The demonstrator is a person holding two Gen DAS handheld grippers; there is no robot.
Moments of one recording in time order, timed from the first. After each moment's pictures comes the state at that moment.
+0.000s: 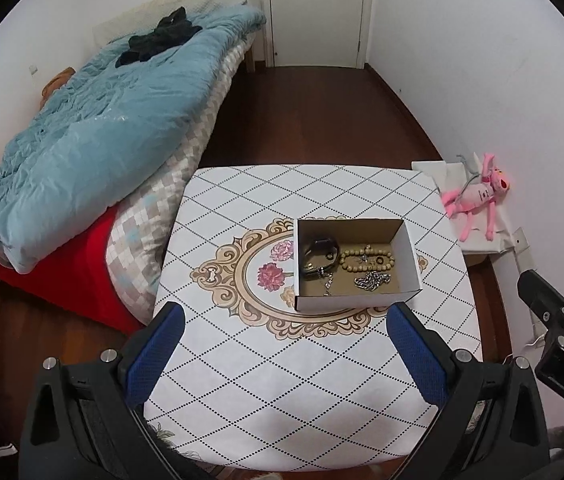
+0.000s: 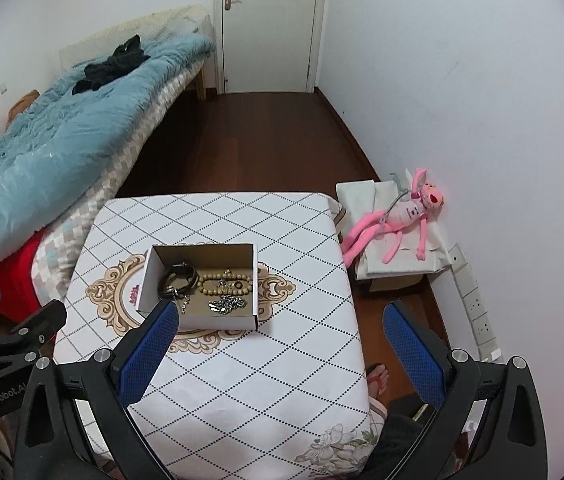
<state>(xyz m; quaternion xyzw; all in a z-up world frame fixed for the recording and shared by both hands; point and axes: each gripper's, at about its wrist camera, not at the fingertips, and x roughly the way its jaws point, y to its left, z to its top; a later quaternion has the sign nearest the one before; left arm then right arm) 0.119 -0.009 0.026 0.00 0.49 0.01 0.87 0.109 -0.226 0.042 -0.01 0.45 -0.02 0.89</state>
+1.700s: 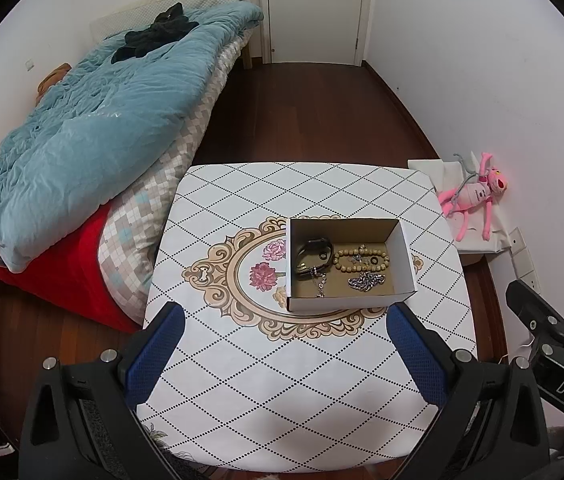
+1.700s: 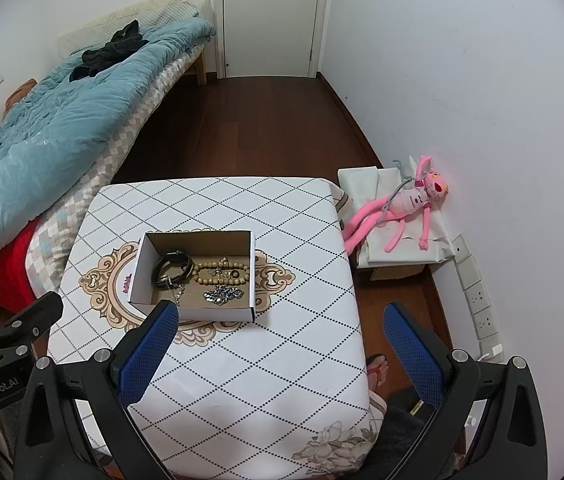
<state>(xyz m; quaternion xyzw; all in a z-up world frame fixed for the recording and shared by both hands) 0.126 -0.013 0.021 0.00 0.49 0.00 0.87 0.117 -0.226 0.032 -0.02 0.47 -0.02 0.88</state>
